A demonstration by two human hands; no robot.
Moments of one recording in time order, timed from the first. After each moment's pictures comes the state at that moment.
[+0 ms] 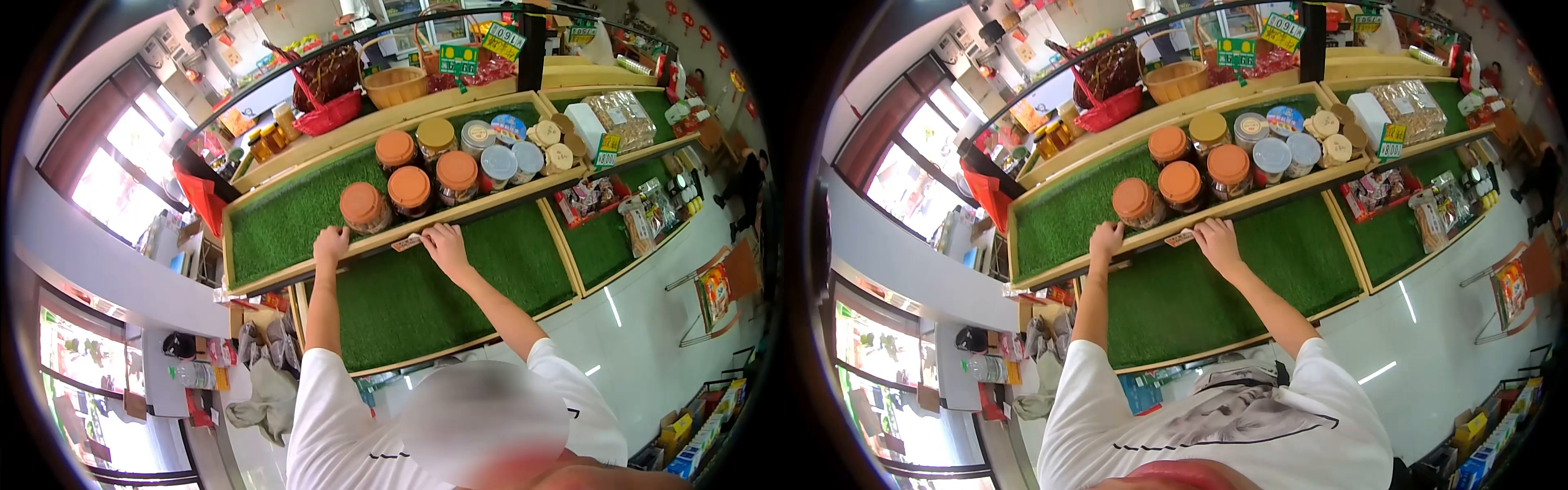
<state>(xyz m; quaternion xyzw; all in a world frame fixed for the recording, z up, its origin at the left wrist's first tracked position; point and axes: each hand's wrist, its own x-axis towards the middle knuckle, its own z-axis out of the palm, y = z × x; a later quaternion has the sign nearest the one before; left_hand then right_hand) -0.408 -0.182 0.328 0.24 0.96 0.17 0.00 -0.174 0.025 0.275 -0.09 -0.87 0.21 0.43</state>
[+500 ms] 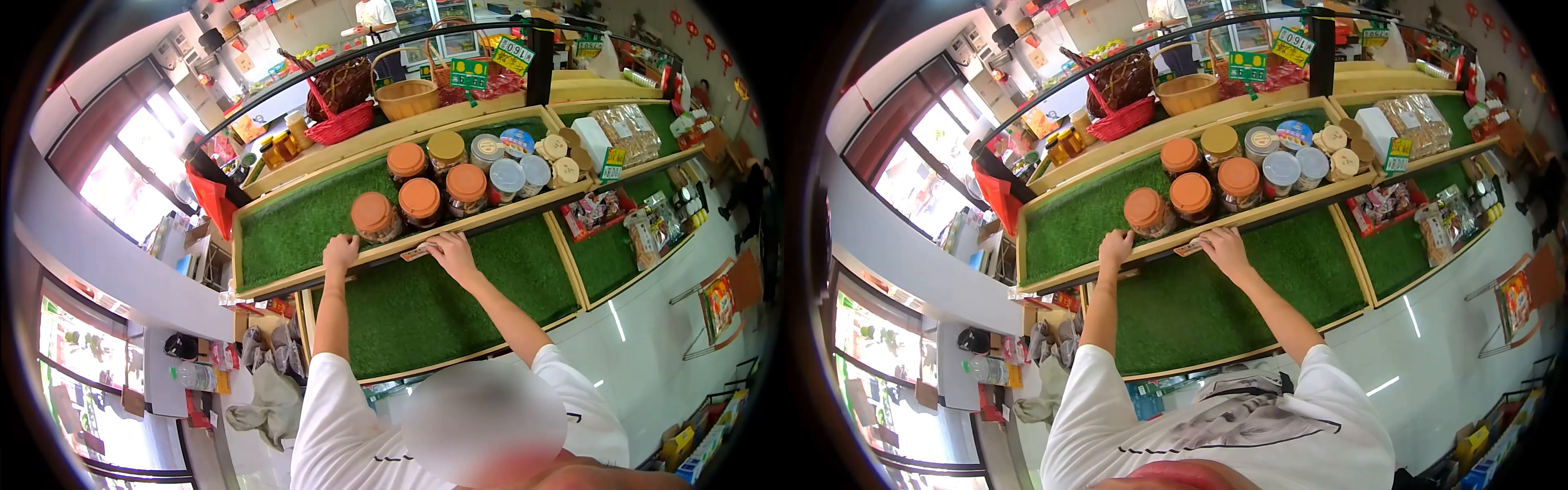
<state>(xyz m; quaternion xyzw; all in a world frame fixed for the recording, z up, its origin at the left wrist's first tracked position) -0.404 -0.183 0.331 0.23 0.96 0.17 0.00 -0.179 0.033 0.282 -0.05 -0.87 0.25 0.41</state>
